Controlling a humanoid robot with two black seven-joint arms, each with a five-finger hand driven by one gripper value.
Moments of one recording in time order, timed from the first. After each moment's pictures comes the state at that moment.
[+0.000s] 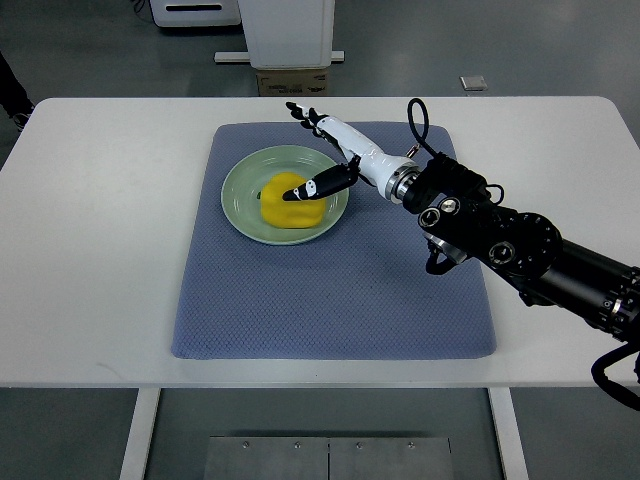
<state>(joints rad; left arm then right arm) 0.00 0.00 -0.11 -0.22 0.09 0.18 -0.17 1.07 0.00 0.24 0.73 -0.77 -0.09 0.26</state>
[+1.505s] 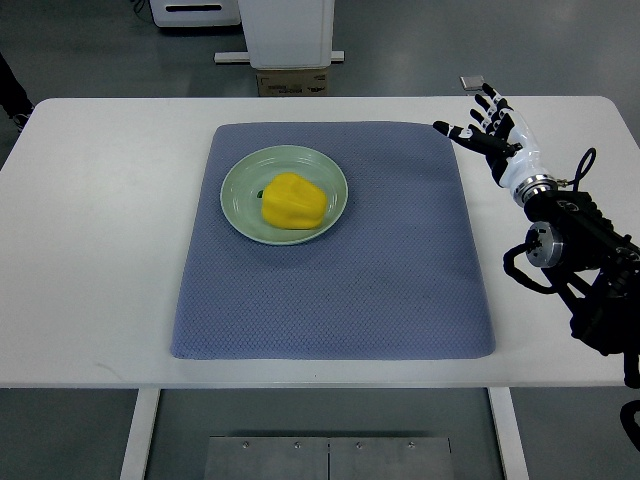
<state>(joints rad) 0.00 0.00 -0.11 -0.22 0.09 0.18 -0.17 0.78 -0.14 0.84 0.71 -0.50 -0.09 0.27</state>
